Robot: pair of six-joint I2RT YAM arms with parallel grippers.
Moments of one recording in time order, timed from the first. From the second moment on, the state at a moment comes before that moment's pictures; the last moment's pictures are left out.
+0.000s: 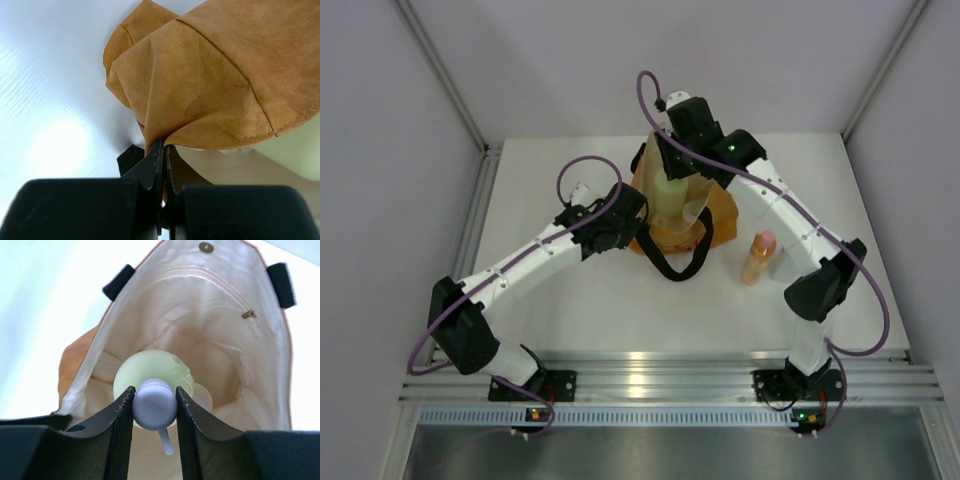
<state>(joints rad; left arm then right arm) -0.75 1.48 1.32 -0.76 -0.47 -1.56 0.69 1.87 2.12 -0.91 0.24 0.13</state>
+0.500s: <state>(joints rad) -0.76 1.48 1.31 -0.76 -0.48 -1.55 0.71 1.73 2.26 -1.10 0.15 0.13</state>
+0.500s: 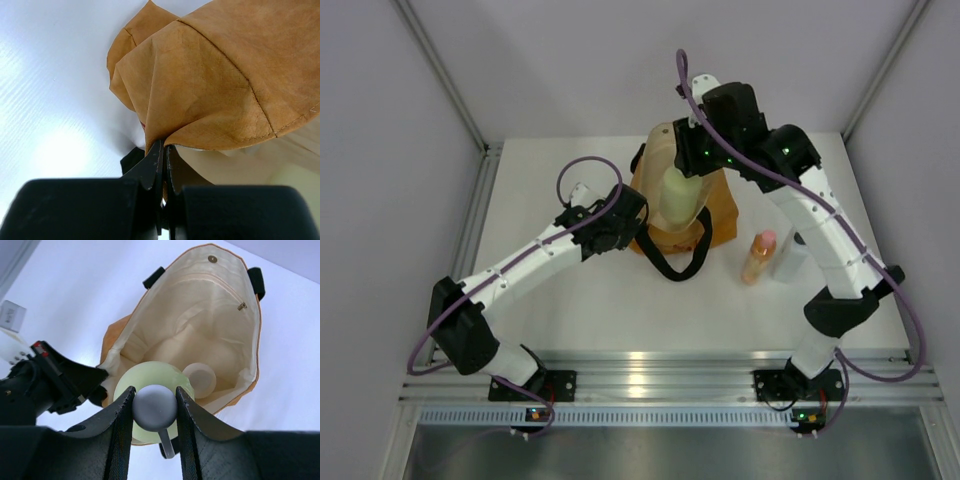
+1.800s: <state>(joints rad) -0.76 1.47 1.32 -0.76 -0.51 -1.52 0.72 1.15 1.70 -1.12 0.27 0.16</state>
